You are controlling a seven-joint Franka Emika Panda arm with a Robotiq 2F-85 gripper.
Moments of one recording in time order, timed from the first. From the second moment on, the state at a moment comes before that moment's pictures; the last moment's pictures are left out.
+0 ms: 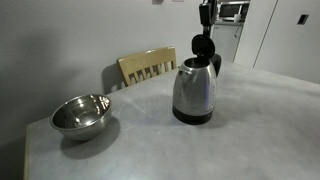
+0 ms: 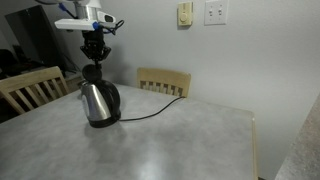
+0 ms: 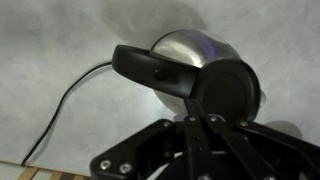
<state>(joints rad) 0.02 0.33 0.05 -1.64 0.06 1.91 -0.28</state>
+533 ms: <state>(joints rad) 0.01 0.21 0.04 -1.70 0.05 1.92 -0.33</state>
